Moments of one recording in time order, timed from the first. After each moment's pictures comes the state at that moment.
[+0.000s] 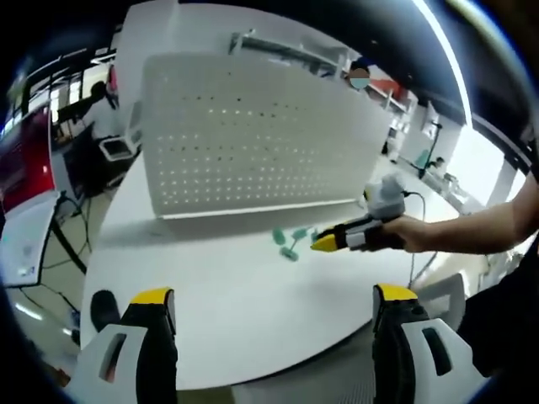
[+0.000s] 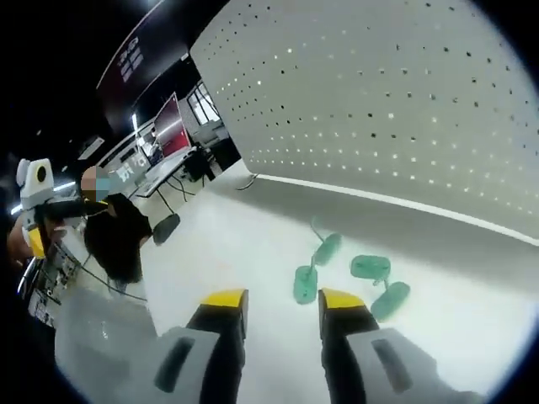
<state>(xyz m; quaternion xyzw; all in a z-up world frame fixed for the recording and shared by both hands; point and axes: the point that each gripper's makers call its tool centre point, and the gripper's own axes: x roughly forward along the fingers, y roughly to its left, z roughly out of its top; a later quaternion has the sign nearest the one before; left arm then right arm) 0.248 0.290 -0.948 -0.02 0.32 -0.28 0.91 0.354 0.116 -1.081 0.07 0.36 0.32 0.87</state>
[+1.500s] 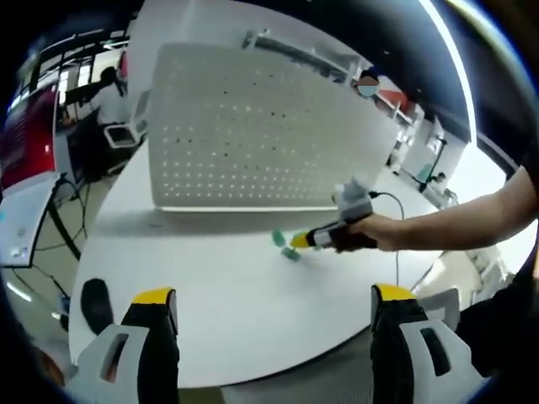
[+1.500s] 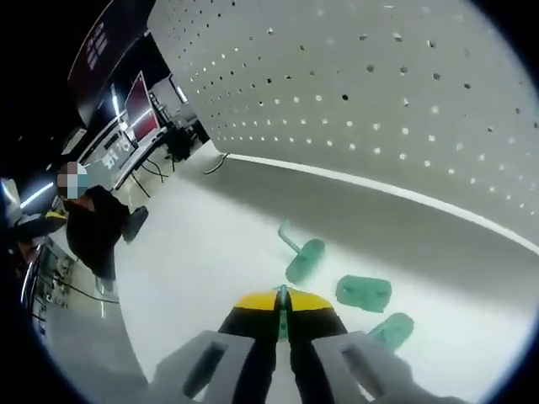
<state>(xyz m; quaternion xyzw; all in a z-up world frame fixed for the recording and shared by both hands) 0.255 0.288 -0.952 -0.05 0.33 -0.27 0.90 0.395 0.113 -1.108 0.04 0.42 0.29 0.86</state>
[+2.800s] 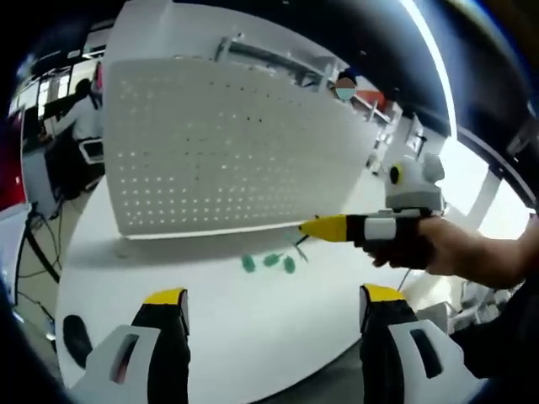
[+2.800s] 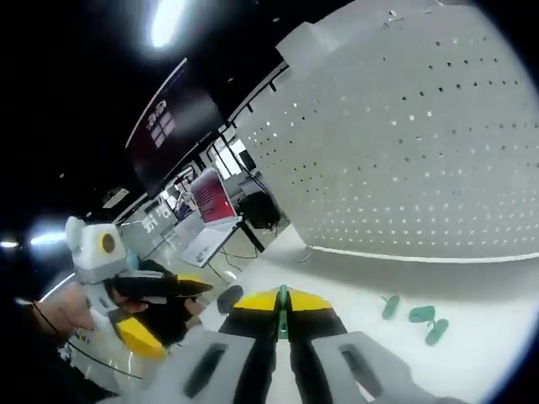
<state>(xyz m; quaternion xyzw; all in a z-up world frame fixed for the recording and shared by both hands) 0.277 0.229 -0.927 -0.05 0.30 -0.33 0.89 0.317 0.163 -0.917 0.20 0.23 0.35 0.88</state>
